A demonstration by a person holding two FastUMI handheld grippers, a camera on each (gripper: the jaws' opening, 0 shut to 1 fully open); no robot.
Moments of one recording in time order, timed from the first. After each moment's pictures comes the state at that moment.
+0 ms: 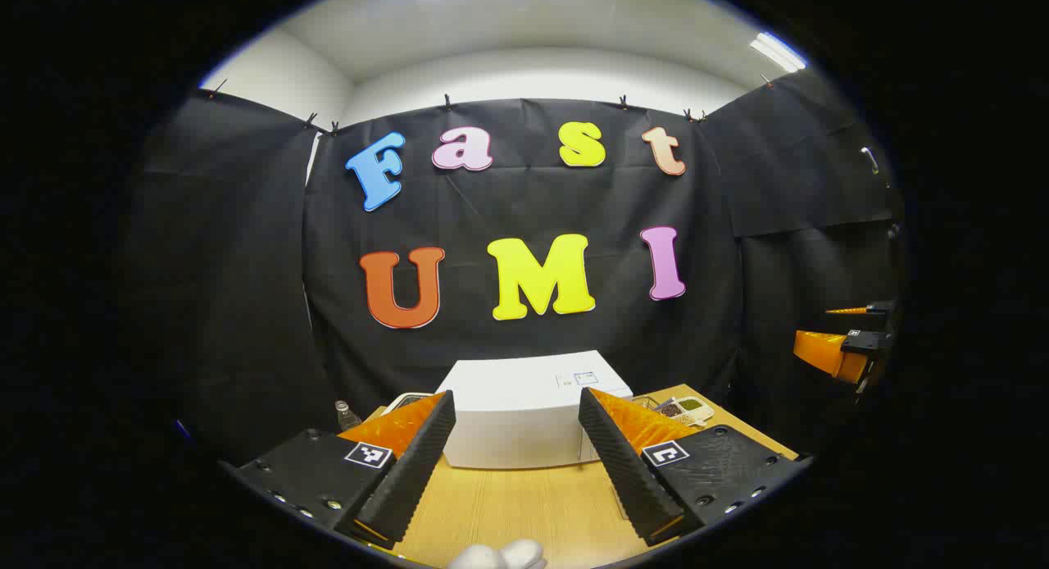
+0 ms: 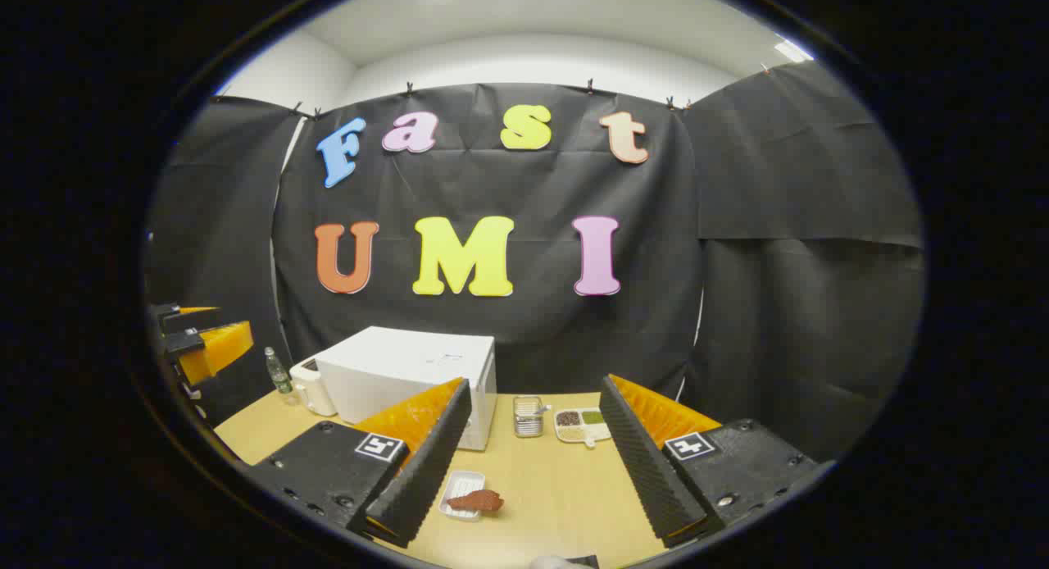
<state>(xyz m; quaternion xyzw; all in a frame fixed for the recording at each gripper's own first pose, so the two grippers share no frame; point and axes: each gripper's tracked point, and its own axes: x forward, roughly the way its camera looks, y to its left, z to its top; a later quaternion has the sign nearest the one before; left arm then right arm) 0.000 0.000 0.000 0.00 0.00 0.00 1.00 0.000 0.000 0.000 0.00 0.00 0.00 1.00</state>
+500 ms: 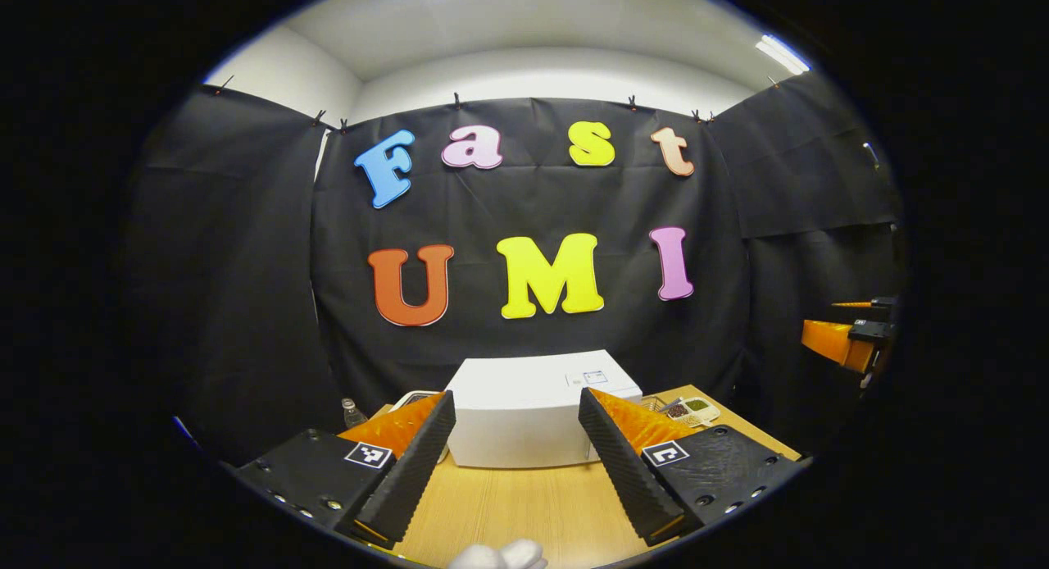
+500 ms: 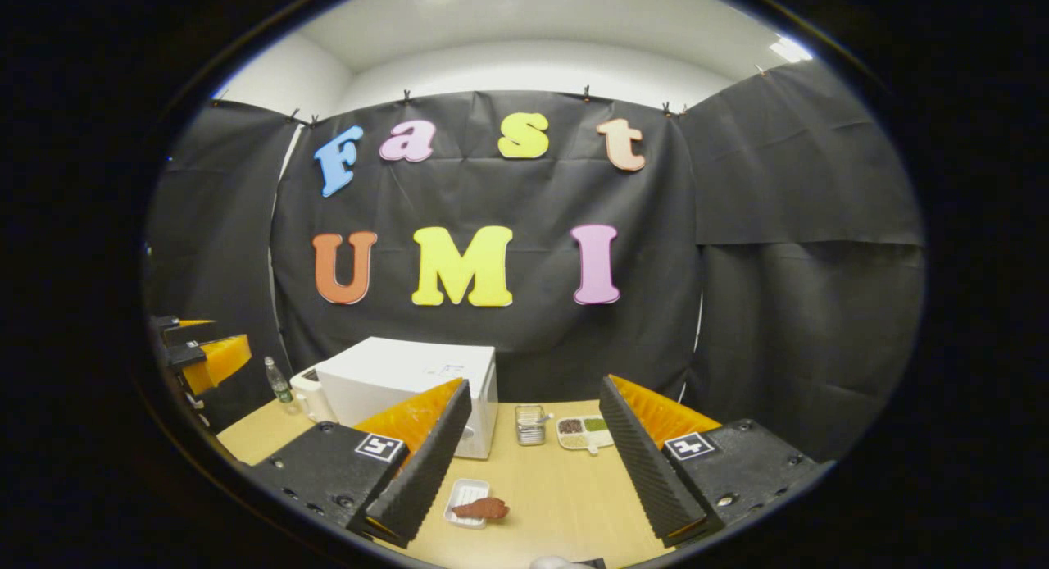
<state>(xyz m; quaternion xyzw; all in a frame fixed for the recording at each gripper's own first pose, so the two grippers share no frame) 0.002 0.012 -0.010 -0.01 0.01 0.01 1.00 0.002 0.009 0.012 0.01 -0.02 0.00 1.00</state>
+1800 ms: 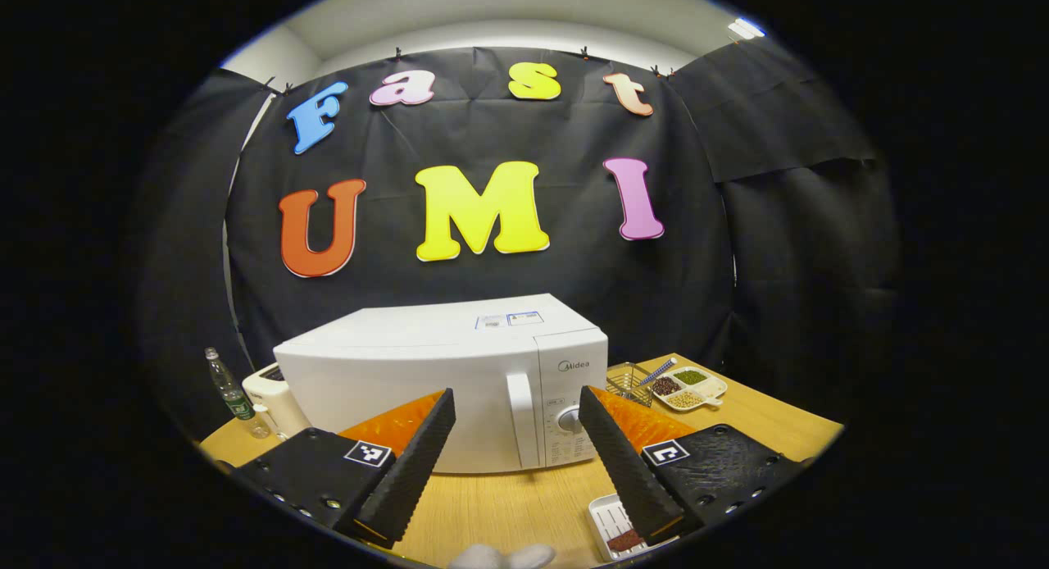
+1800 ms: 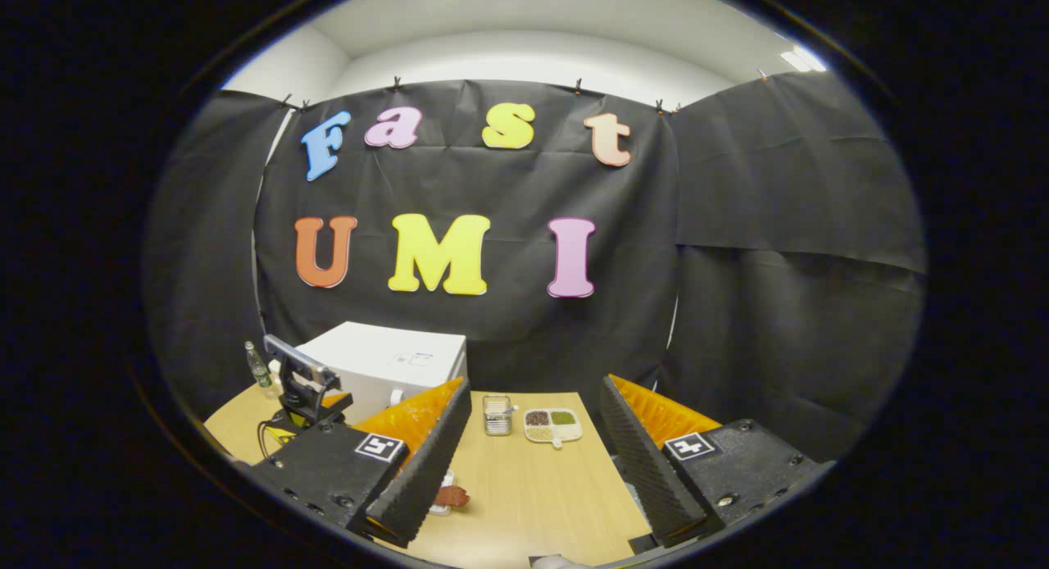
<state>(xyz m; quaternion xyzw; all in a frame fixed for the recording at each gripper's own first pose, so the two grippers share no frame) 0.192 -0.128 -0.188 0.01 0.03 -0.06 1.00 -0.010 -0.050 0.016 -0.02 0.02 -0.05 1.00</state>
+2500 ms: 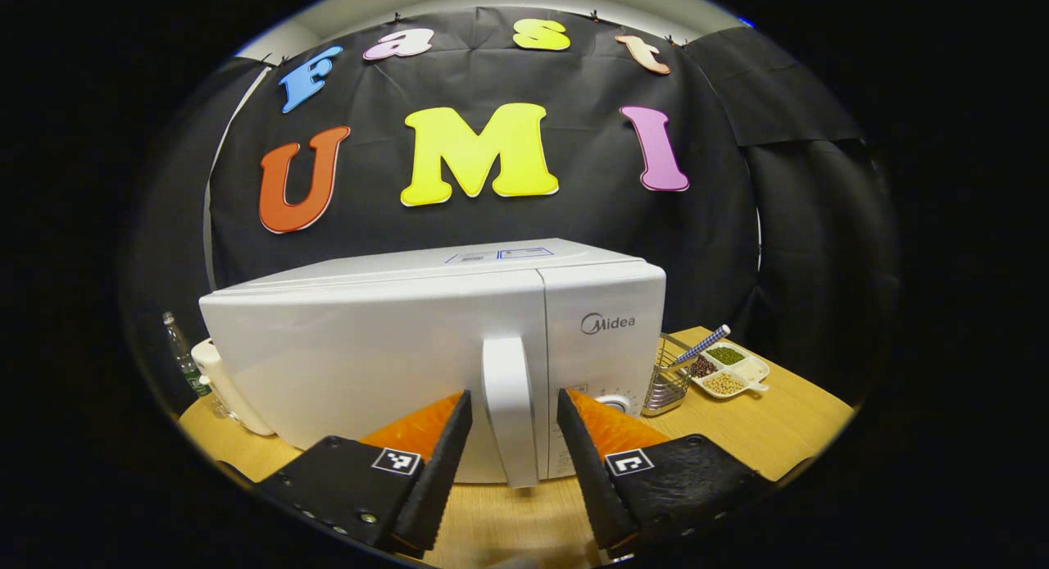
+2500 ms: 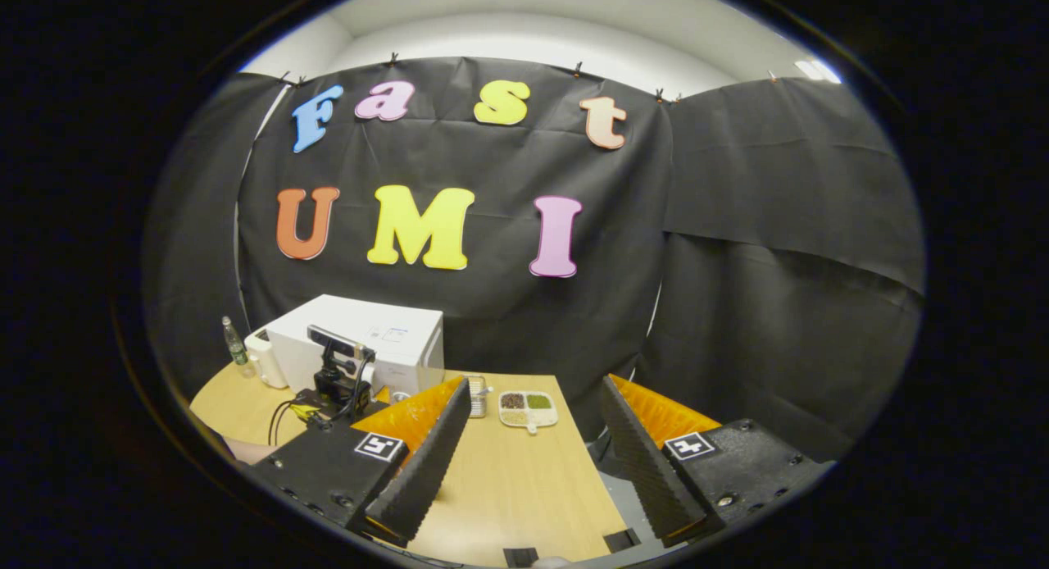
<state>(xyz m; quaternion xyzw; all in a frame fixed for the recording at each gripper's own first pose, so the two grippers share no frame) 0.271 -0.140 -0.251 -0.01 0.08 -0.06 0.99 0.003 -0.062 0.003 -0.04 0.06 -0.07 1.00</state>
